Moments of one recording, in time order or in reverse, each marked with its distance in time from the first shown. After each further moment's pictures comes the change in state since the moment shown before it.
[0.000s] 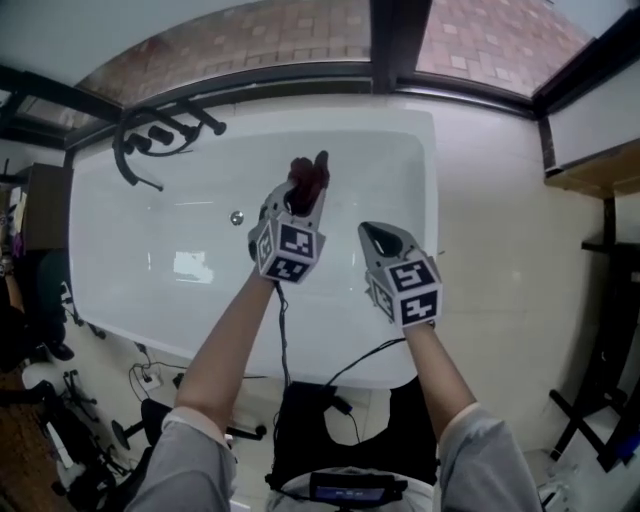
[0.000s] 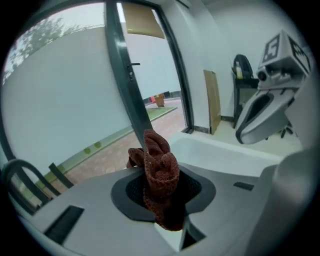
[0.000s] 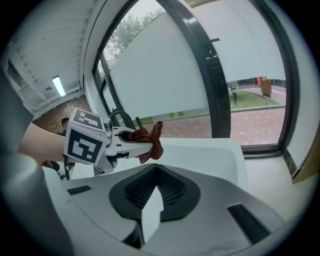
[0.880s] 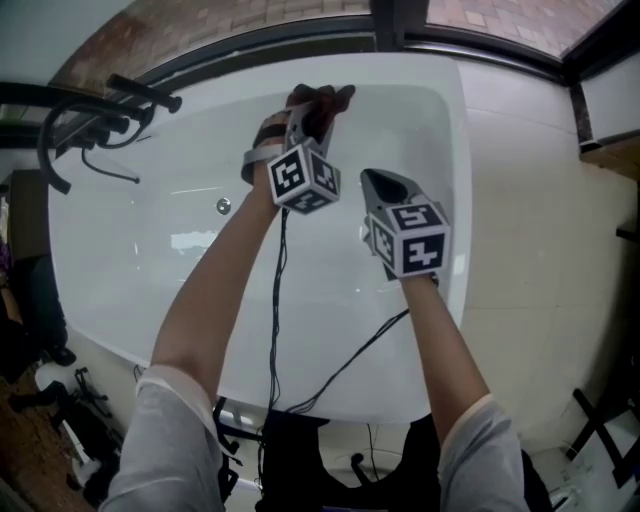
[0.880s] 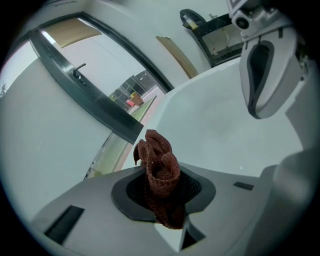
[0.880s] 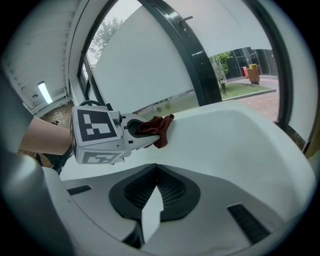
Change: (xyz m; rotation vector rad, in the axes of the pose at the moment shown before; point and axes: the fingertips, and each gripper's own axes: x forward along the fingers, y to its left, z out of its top) left arm 0.202 0.014 -0.054 0.572 0.046 0.062; right arm 0.148 -0.105 -0.066 0.129 -0.017 -0.051
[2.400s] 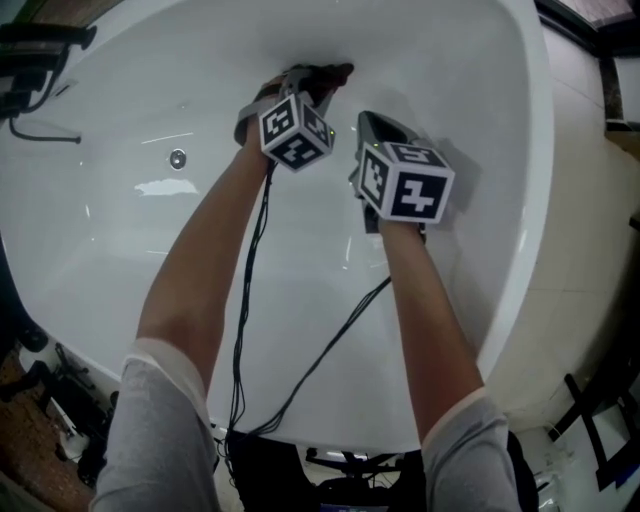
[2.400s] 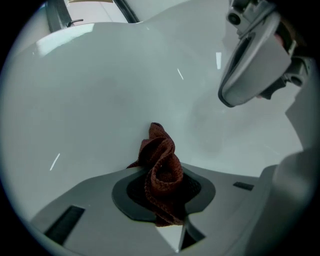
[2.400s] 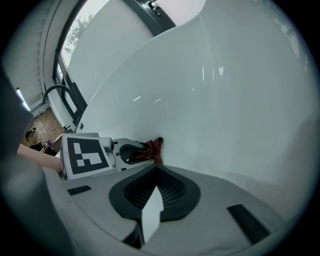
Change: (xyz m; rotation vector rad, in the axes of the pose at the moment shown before) left arm 0.120 -0.178 -0.120 -0.183 0.075 -0.266; right arm 0.124 -0.074 -0.126 0.179 0.074 -0.142
